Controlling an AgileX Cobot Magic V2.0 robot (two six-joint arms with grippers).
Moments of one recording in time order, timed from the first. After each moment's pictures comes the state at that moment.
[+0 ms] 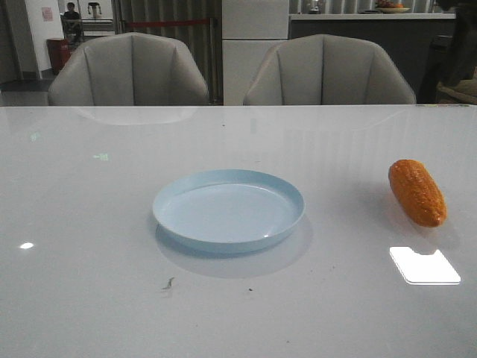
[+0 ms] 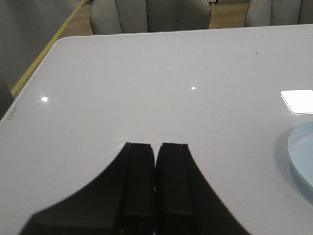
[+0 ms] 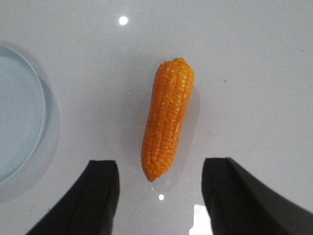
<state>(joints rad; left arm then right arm) -0.02 0.59 -0.50 -0.03 0.33 0.11 0.03 1.52 -1.25 0.14 0.81 -0.06</state>
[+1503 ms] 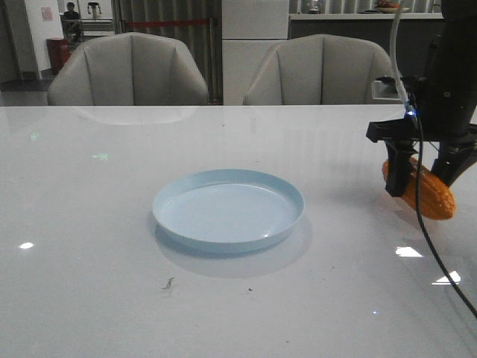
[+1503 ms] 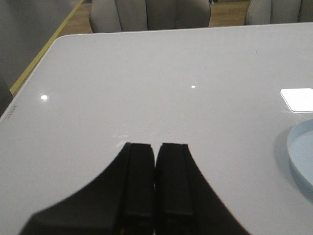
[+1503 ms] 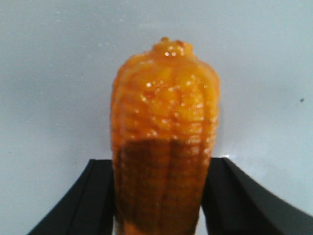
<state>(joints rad) -0.02 0.59 -0.50 -0.03 0.33 0.11 0.06 2.10 -1.61 0.11 0.99 -0.10</state>
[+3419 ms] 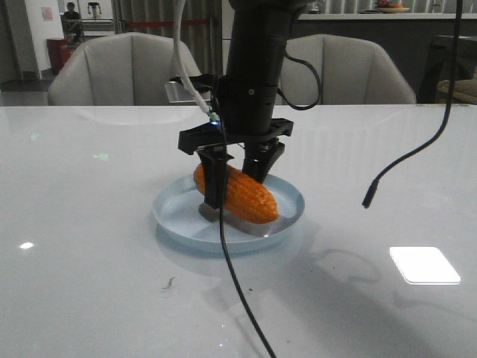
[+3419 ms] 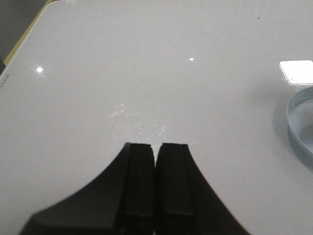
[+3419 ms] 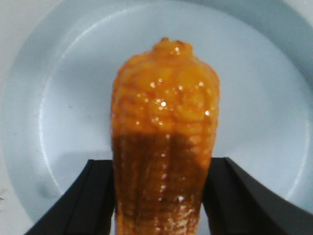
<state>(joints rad) -0.02 0.59 -0.50 -0.03 0.44 0.11 0.53 2.33 -2.07 0.14 1.21 -0.21</state>
